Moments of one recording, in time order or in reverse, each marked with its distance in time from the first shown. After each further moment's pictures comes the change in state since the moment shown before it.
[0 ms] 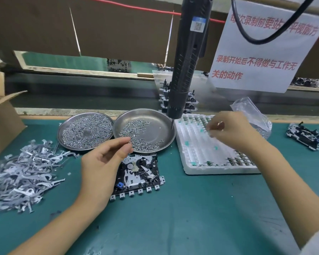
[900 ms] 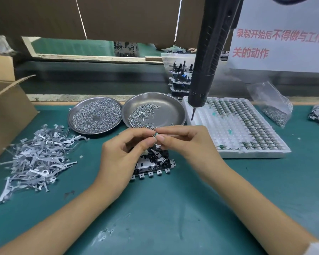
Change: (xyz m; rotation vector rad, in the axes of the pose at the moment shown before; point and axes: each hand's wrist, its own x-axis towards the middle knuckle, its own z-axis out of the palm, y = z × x) left_hand -0.013 0.003 0.006 0.084 -0.219 0.106; right_hand -0.055 -0.091 0.082 1.232 -0.147 0.042
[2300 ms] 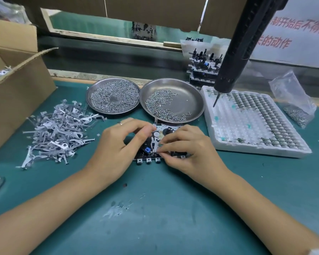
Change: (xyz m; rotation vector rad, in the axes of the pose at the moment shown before) left_hand -0.014 0.005 -0.045 0.454 -0.100 0.056; right_hand -0.010 0.028 0.016 -0.898 -0.161 -0.659
